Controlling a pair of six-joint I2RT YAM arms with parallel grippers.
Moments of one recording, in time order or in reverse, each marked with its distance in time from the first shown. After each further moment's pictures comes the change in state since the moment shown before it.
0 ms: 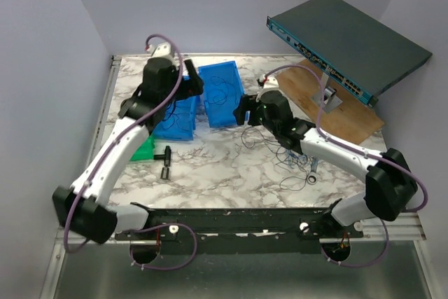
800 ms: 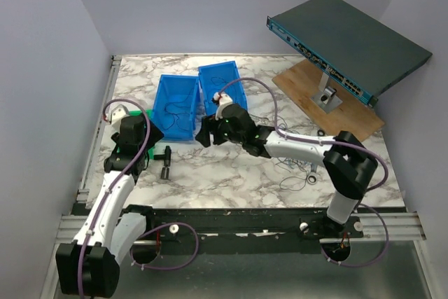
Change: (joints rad) left arm 0.268 -0.509 -0.743 0.021 -0.270 -0.187; right arm 0.179 0.314 0.114 0.119 -0.256 0.043
